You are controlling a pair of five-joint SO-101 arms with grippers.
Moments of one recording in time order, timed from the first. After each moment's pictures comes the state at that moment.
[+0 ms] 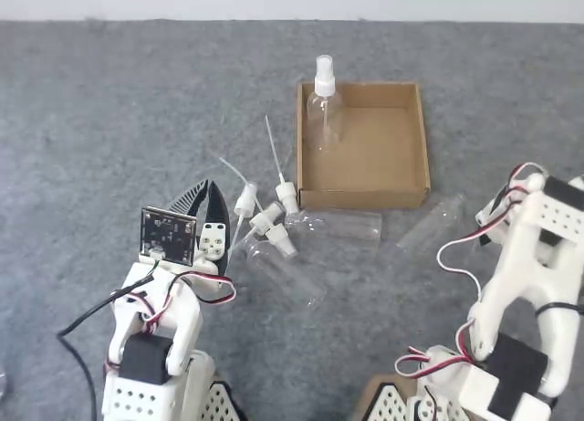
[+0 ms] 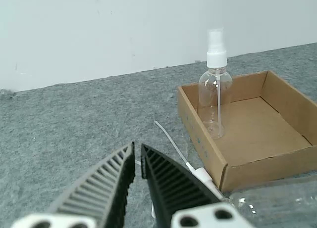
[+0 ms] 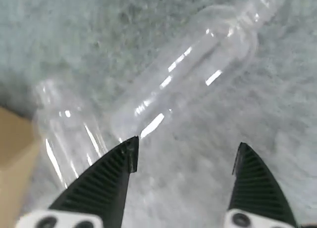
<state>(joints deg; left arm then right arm) 4.7 -99.6 85.8 45.2 1.3 24.1 -11.9 29.5 73.8 -36.1</state>
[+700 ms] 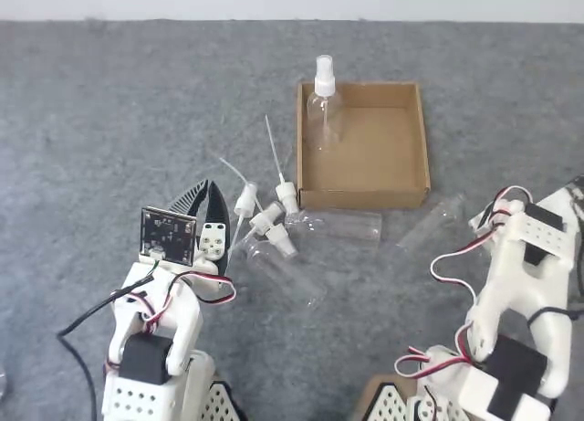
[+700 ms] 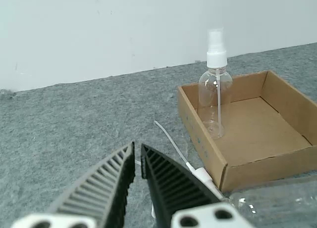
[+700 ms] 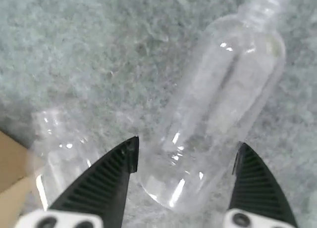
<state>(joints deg) 4.7 -99.6 85.8 45.2 1.3 24.1 -12.2 43.0 52.0 -33.0</state>
